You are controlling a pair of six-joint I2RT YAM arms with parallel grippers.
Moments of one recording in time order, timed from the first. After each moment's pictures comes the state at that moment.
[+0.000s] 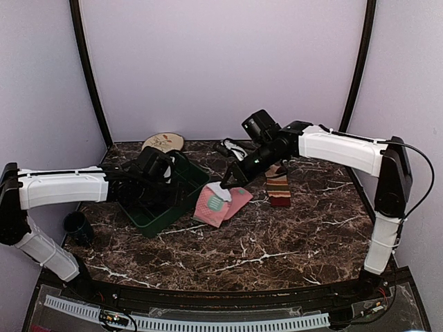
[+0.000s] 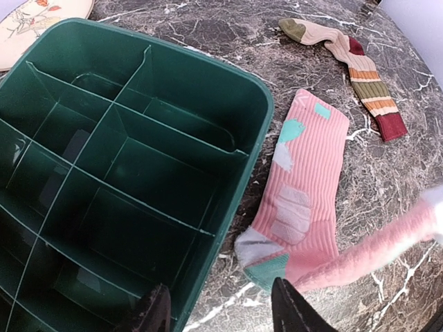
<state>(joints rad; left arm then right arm) -0.79 1.44 0.97 -0.36 -0.21 -0.45 0.79 1.88 1.64 -0.70 -0.53 0.06</state>
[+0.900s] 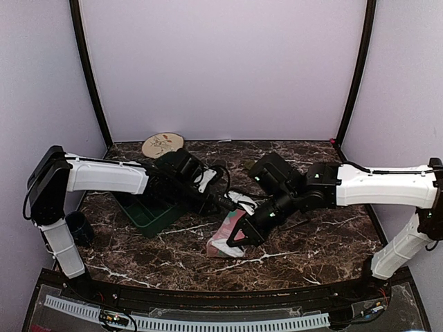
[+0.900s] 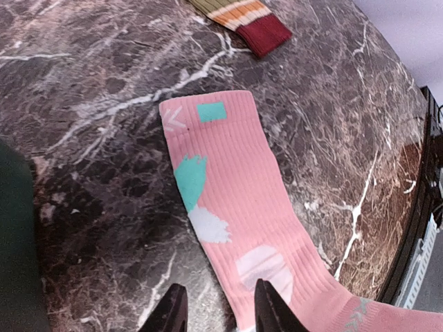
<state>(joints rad) -0.81 1.78 1.18 -0.29 0.27 -0.20 1.12 1.49 1.17 -0.59 -0.45 0.29</state>
